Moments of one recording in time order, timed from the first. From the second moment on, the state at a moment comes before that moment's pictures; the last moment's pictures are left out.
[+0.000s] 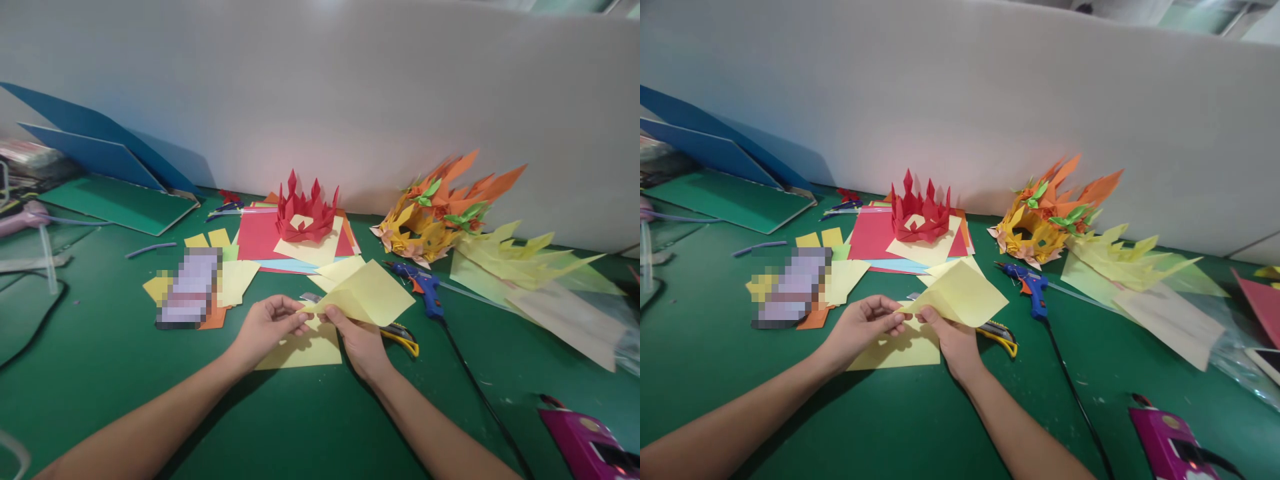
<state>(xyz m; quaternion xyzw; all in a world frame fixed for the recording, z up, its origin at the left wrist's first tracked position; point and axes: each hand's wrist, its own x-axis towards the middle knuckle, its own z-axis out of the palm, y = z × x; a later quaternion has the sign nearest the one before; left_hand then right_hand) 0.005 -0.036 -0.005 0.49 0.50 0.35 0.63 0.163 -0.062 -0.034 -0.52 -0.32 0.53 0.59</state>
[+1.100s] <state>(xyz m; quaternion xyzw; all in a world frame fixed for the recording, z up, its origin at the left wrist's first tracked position) 0.006 -0.036 -0.006 0.47 0.48 0.35 0.65 0.163 -0.060 -0.034 -0.52 -0.31 0.53 0.60</state>
